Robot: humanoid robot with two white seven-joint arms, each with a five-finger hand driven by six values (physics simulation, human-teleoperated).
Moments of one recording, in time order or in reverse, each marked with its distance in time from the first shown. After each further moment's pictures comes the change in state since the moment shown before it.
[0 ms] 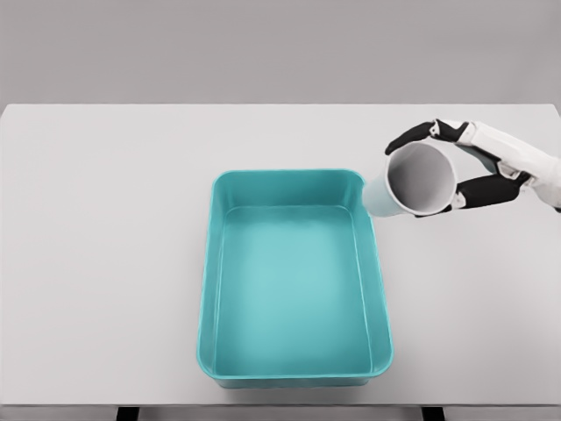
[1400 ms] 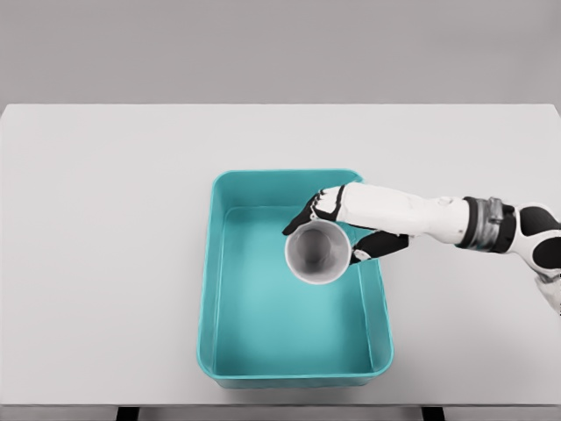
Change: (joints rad) left arm 0.000 0.000 0.000 0.000 0.000 0.000 0.000; right arm -0.052 0.202 0.136 -0.071 0.523 0.022 -0.001
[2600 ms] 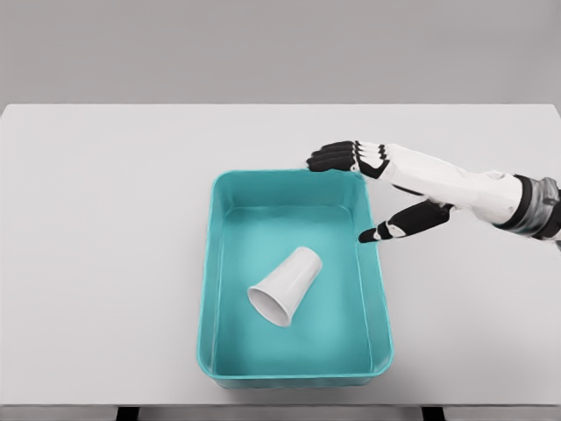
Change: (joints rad) left arm 0.000 0.000 0.000 0.000 0.000 0.000 0.000; right arm 0.080 -0.045 -0.176 -0.029 -0.227 -0.021 0.000
